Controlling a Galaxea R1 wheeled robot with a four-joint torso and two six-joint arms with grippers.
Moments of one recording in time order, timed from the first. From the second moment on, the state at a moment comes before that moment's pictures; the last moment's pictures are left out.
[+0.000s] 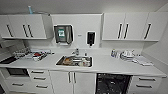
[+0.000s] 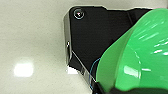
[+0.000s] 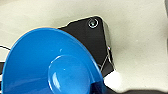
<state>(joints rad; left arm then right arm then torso) 1.60 2.73 -2.46 0.00 -0.13 0.03 -1.65 2.64 -2.31 0.08 0.30 -0.05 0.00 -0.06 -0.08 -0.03</state>
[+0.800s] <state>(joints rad) 1.57 2.72 -2.47 0.00 -0.14 0.03 -1.63 2.64 -2.31 0.08 0.32 -0.05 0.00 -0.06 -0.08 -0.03</state>
